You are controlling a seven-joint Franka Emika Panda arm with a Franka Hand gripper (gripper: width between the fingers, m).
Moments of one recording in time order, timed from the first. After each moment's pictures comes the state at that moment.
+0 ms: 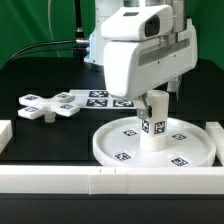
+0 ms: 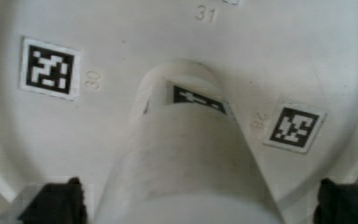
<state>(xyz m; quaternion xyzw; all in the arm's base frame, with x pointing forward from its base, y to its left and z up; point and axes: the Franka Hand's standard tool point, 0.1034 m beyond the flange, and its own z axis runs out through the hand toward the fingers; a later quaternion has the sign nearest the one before) 0.560 0.045 0.069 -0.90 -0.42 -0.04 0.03</state>
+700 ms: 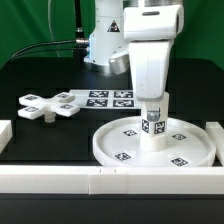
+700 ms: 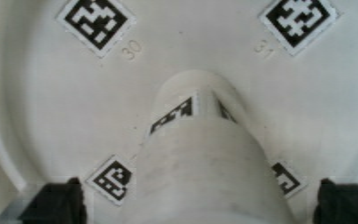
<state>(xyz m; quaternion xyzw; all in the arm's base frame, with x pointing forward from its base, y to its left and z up) 0.562 0.039 0.069 -0.76 -0.65 -0.04 0.00</state>
